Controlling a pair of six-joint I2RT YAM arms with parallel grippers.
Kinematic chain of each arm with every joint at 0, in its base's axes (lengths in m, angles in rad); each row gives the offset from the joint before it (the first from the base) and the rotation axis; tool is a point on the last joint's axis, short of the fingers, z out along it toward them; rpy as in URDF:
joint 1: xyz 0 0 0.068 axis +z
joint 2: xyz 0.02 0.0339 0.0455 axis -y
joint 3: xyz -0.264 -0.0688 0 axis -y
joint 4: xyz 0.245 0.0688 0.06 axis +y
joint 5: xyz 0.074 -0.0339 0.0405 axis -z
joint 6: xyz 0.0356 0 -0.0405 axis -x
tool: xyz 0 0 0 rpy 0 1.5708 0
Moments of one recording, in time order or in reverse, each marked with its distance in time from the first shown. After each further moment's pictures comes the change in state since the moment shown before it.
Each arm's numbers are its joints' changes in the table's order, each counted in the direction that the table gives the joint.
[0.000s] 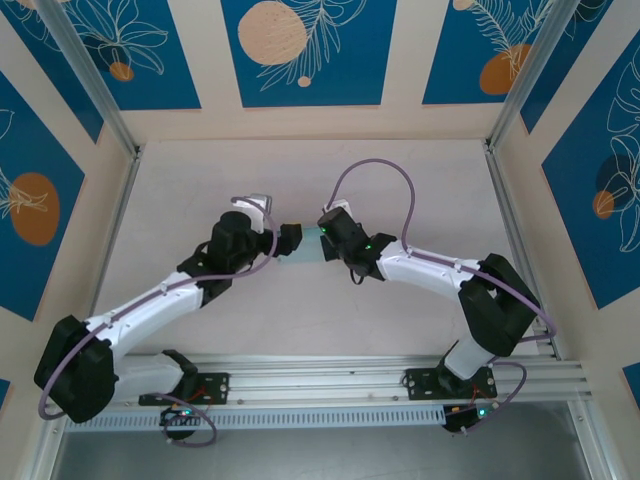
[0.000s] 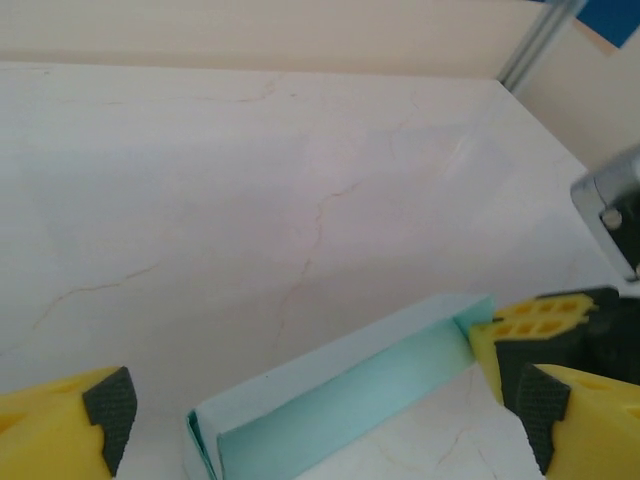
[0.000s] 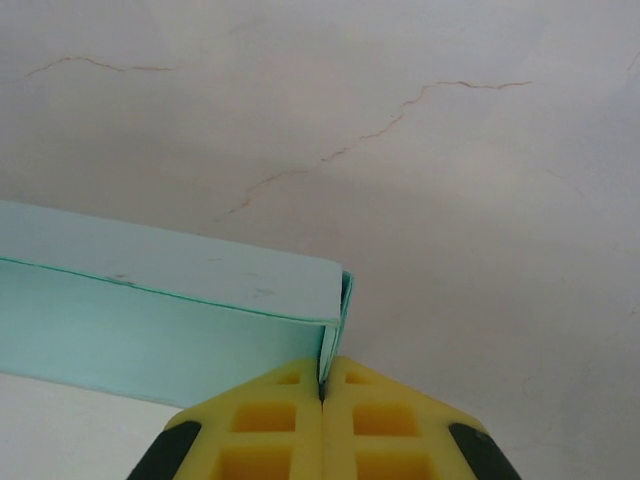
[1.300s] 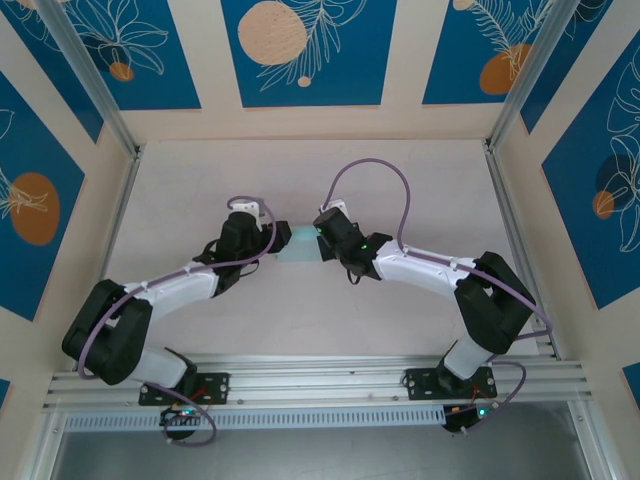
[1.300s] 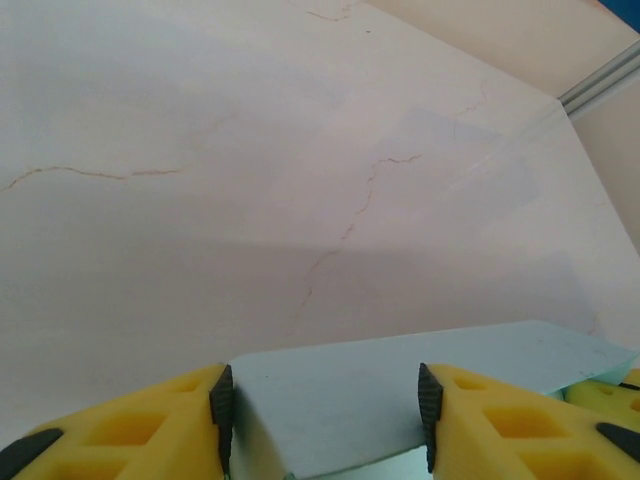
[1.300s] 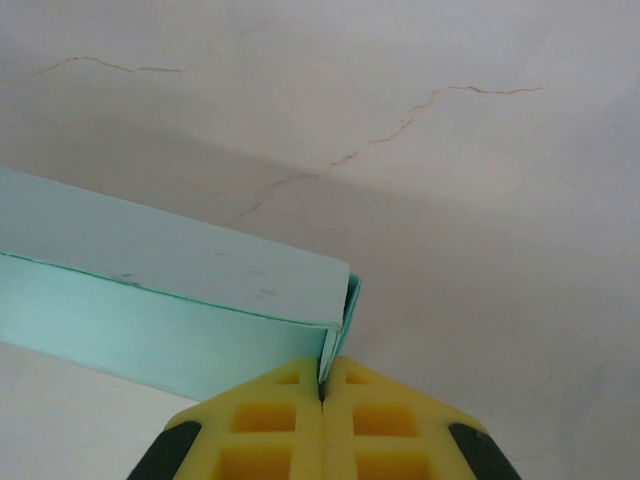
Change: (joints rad) left arm 0.092 -0.226 -0.074 -0.208 0.085 0.281; right arm 0.014 -0.021 0.023 0.006 0.013 -0.001
